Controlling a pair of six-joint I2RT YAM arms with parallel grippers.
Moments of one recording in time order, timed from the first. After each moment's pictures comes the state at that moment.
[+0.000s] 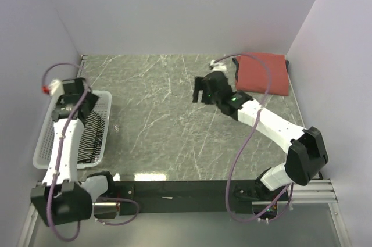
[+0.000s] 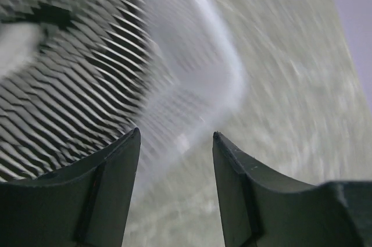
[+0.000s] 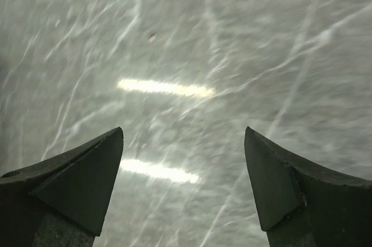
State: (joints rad) left arm 0.10 1.06 1.01 -0.67 -0.29 -0.84; right arm 0.62 1.45 1.16 -0.32 0.28 0.49
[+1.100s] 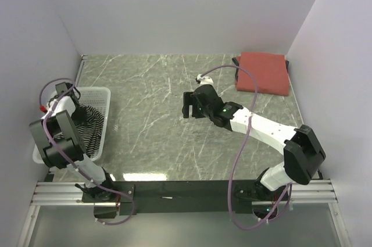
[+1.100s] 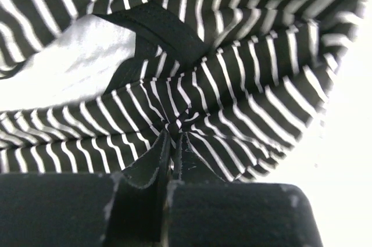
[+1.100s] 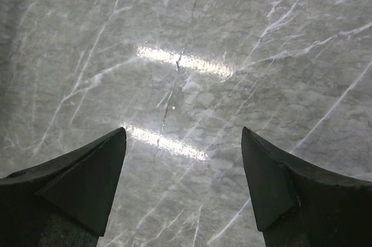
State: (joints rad) left arm 0.45 1.65 1.03 -0.57 -0.25 -0.98; right arm 0.78 1.48 1.05 -0.25 0.22 0.53
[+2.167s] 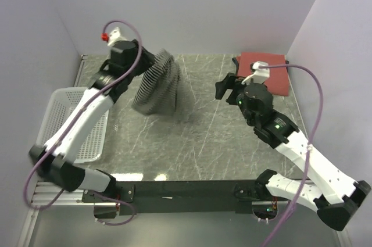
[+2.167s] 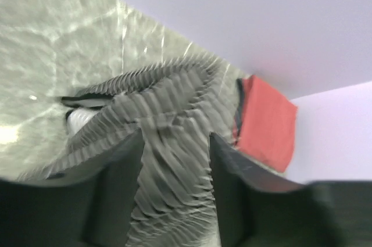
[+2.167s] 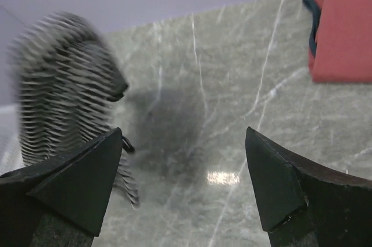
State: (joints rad) left arm -0.44 1.37 1.49 -0.47 -0.30 -0.83; right arm 0.68 0.97 1.05 -0.33 0.49 0.49
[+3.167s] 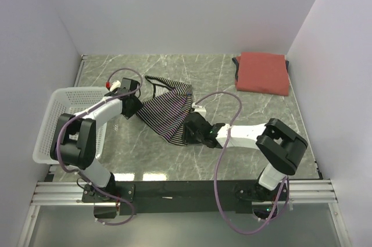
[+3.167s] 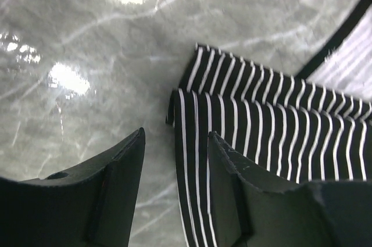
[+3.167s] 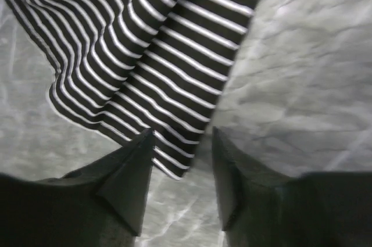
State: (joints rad) left arm -0.26 1.59 0.97 -0.42 -0.29 -0.94; right arm 0.92 1.63 0.79 -0.03 0.21 0.82
